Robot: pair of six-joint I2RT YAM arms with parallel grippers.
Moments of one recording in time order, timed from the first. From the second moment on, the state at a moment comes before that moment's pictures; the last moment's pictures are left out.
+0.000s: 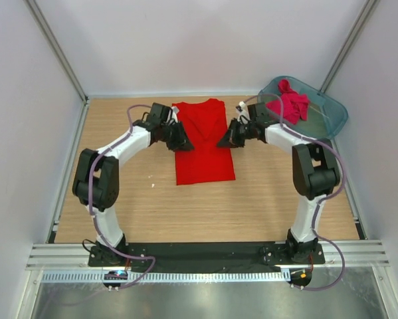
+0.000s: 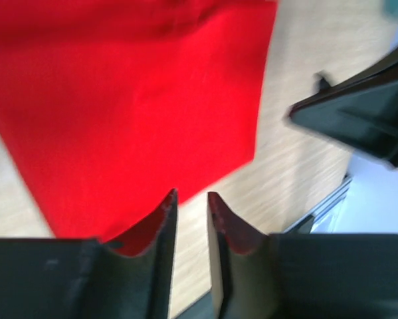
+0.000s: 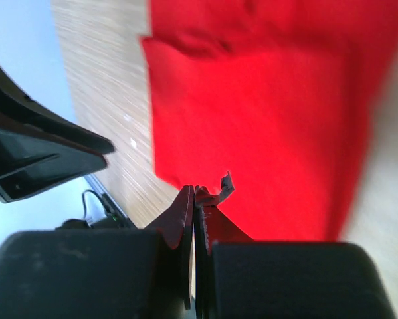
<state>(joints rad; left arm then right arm) -0.39 1.81 1.31 -0.45 0.44 -0.67 0.24 1.87 1.27 -0.30 -0.68 0.57</state>
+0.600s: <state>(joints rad) -0.25 2.20 1.52 -0.32 0.55 -0.65 0.20 2.30 1.54 -0.12 -0.79 0.70</state>
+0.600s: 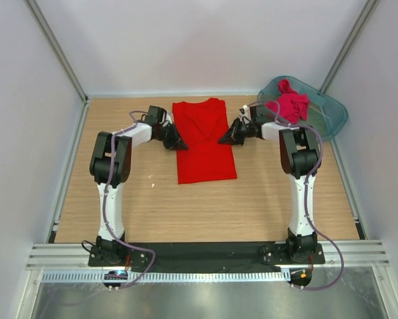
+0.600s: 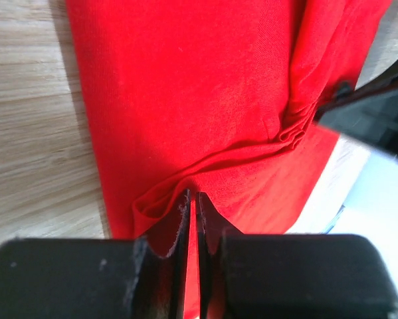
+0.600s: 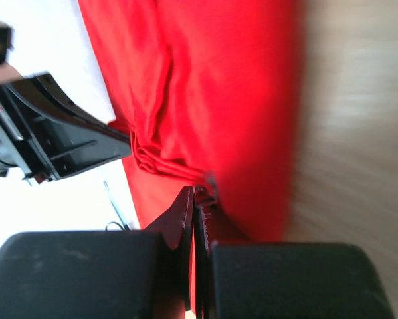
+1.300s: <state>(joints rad) -0.24 1.93 1.45 -0.45 0.51 -0.57 0.09 1.91 1.41 -0.55 -0.58 0.47</state>
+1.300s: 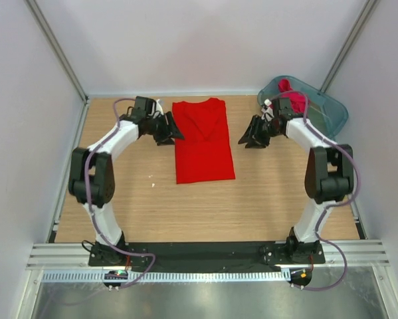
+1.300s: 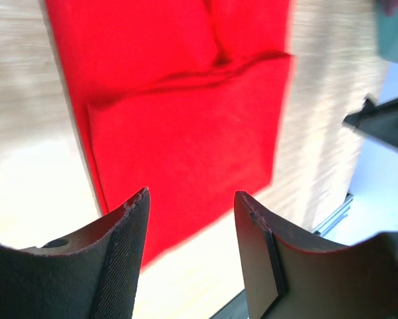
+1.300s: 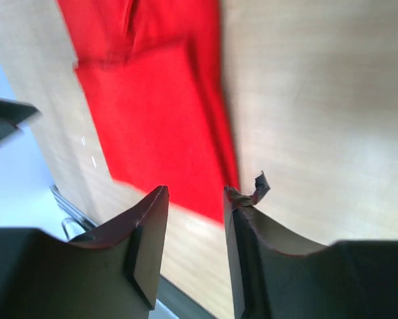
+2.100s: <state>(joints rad) -0.28 1.56 0.80 -0.35 0.39 -0.82 0.24 1.74 1.00 -0.48 -0.46 0.46</state>
